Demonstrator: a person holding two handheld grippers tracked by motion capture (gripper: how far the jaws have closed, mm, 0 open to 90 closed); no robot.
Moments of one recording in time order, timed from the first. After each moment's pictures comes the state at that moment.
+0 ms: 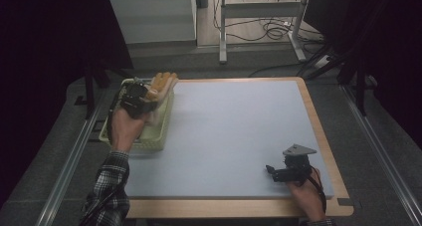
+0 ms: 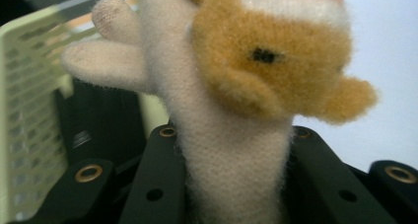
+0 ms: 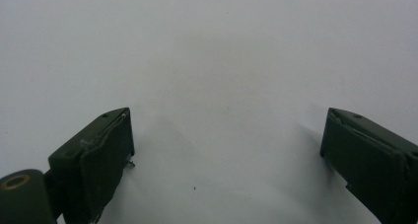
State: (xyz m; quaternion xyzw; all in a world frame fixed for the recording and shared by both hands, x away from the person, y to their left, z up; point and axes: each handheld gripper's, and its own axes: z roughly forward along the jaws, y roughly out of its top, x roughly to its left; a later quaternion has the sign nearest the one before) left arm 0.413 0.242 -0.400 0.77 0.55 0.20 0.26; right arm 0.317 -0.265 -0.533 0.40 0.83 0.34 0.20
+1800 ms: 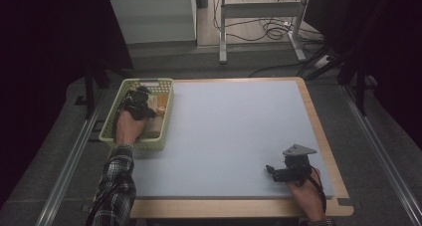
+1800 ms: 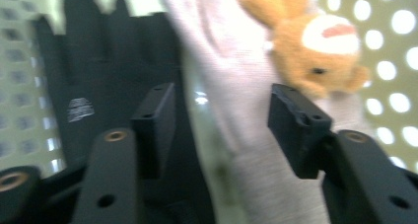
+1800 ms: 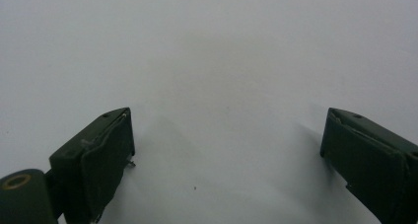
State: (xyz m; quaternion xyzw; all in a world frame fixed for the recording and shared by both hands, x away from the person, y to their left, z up) left arm 0.464 0.264 -0.475 0.77 0.60 0.17 0.16; right arm 0.317 -0.265 -0.533 0.40 0.83 0.34 0.19
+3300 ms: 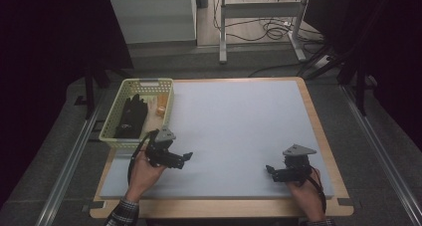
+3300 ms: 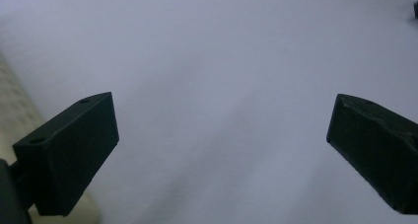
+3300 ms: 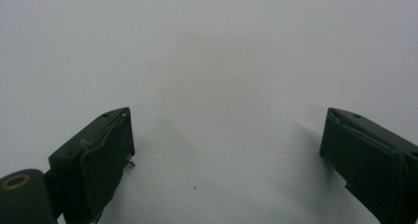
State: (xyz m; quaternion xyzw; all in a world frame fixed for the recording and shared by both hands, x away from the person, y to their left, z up) left arm 0.310 0.162 -0.494 0.83 0.36 0.17 0.39; right arm 0.317 -0.265 -0.533 0.40 0.83 0.34 0.20
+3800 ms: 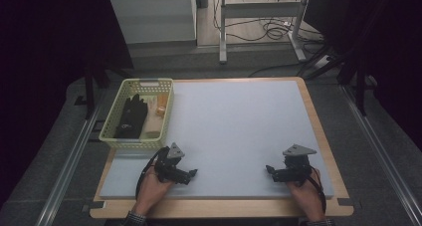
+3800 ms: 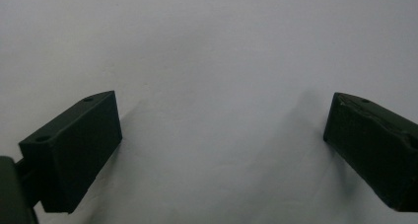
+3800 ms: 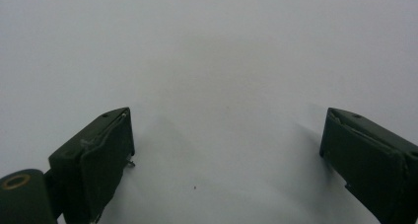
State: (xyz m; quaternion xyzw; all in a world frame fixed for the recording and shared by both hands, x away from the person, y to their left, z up) left arm 0.303 0.151 -0.550 0.85 0.37 0.13 0.35; right arm 0.317 -0.265 -0.533 0.40 0.83 0.34 0.20
